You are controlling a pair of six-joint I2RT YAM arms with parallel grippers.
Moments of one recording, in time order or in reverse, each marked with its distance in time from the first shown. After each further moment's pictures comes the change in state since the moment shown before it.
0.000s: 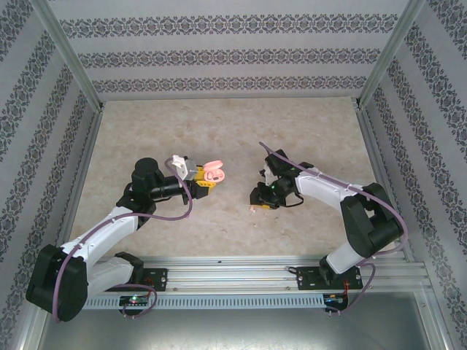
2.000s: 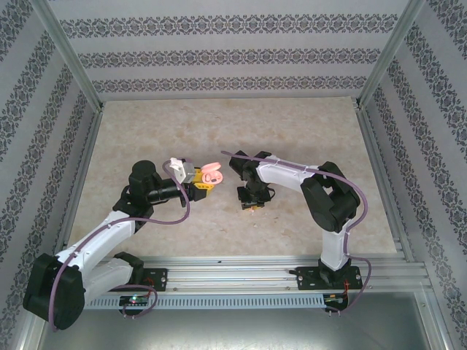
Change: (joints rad) left arm 0.000 -0.065 -0.016 -0.056 -0.019 0.019; right arm 0.210 0.351 0.381 -0.333 0.338 -0.010
